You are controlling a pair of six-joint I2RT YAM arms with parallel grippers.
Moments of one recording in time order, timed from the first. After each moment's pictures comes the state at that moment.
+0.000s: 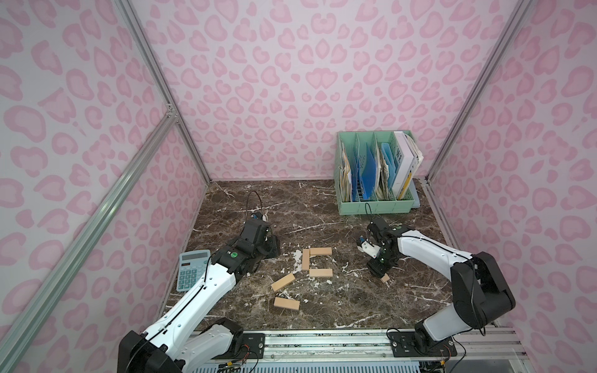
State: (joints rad) left arm -0.45 1.07 0.86 -0.62 -0.10 -0.56; right arm 0.45 1.56 0.94 -0.90 -0.01 -0.34
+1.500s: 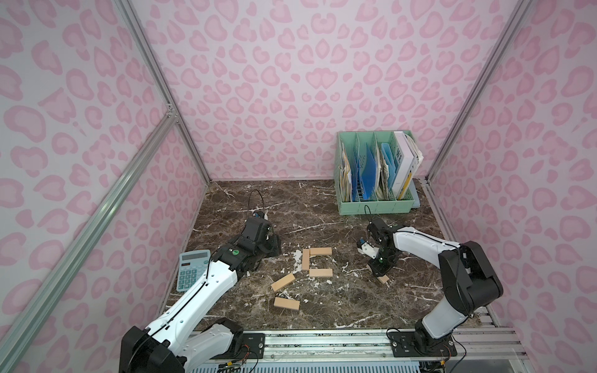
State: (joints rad) left arm -0.45 1.09 0.88 -0.62 -0.09 -0.54; right arm 0.44 1.65 0.98 -0.92 -0.05 -0.33
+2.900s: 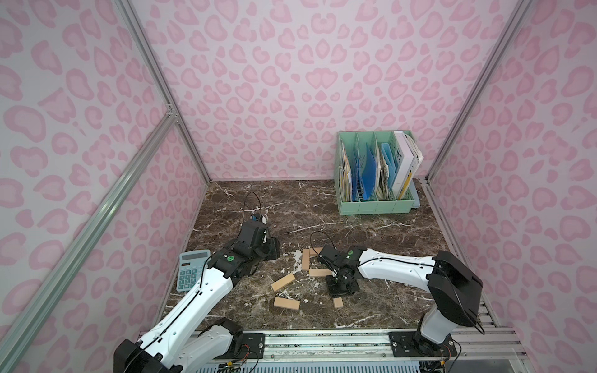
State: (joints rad) left arm -0.45 1.01 0.85 -0.65 -0.06 -0.55; right arm 1.03 1.71 1.06 -0.81 -0.14 0.81
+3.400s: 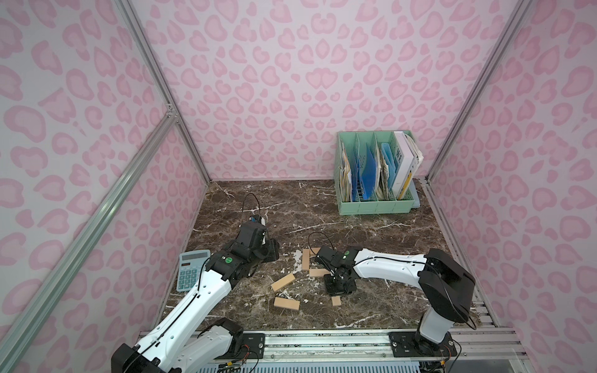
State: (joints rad) left arm -0.45 0.99 0.85 -0.66 -0.06 -0.55; right arm 1.03 1.74 1.07 -0.79 -0.10 0.83
